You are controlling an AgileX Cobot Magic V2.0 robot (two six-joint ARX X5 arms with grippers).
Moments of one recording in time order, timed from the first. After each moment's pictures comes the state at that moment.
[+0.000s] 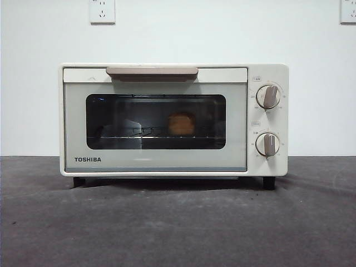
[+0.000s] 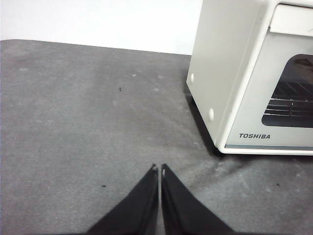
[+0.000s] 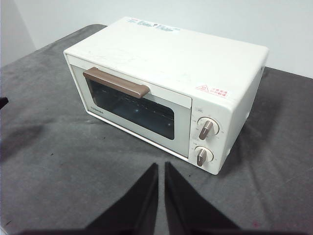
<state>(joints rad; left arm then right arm) -0.02 0.01 0.03 -0.18 0.07 -0.10 0.80 0.50 1.03 -0.87 0.18 0.15</state>
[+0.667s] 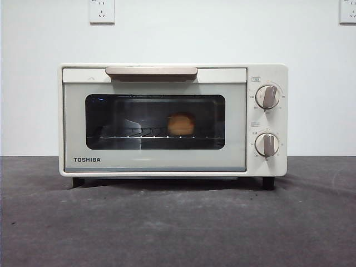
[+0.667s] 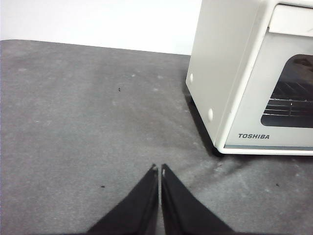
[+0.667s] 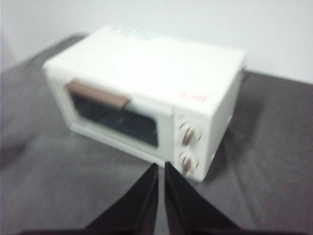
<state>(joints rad) -0.02 0.01 0.03 -0.18 0.07 -0.10 0.67 0.49 1.00 -0.80 0.16 0.15</state>
